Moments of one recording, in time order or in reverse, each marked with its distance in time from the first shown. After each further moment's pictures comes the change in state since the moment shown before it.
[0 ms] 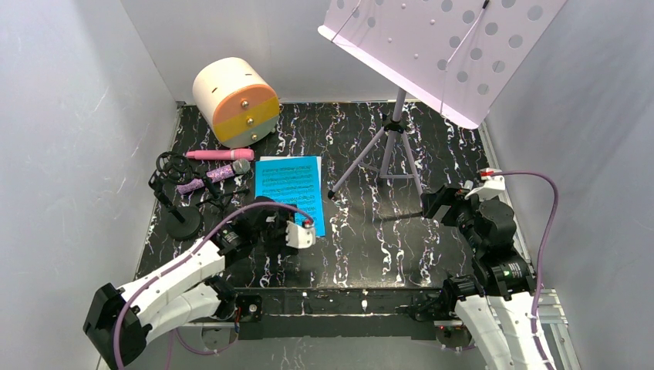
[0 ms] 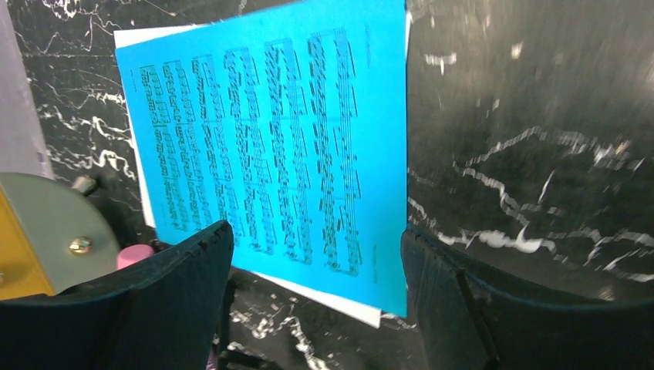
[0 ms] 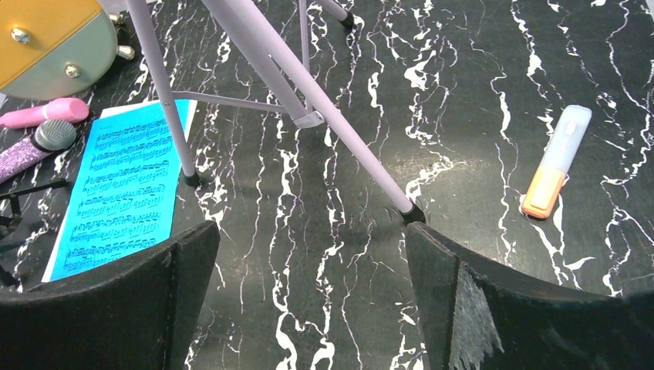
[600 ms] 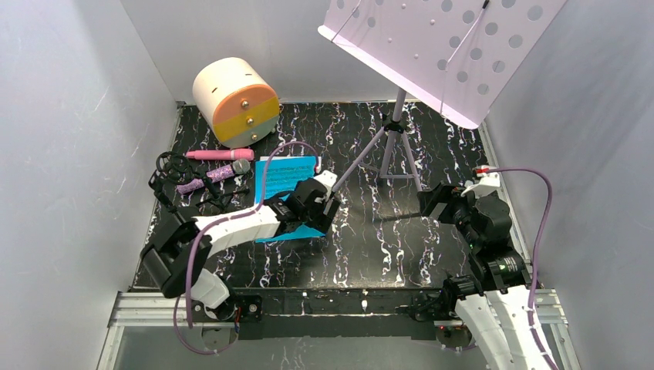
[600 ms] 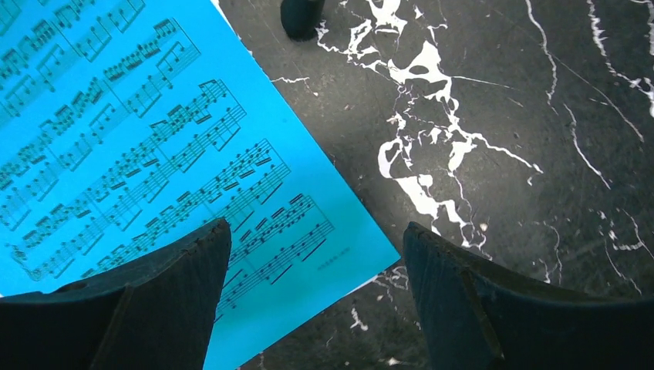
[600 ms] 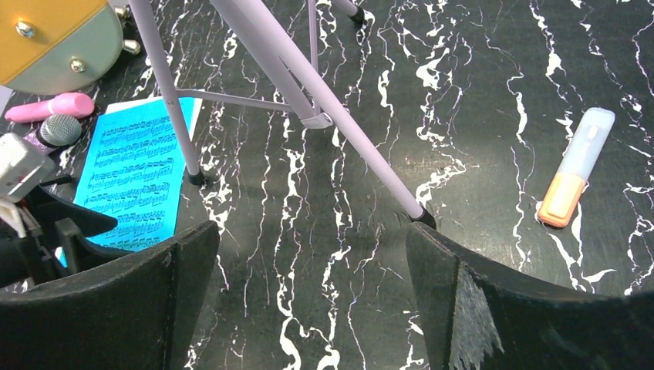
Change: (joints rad) left arm -0.093 0.557 0.290 0.249 -0.244 -1.202; right arm 0.000 0.045 -0.018 0.053 -0.032 0.006
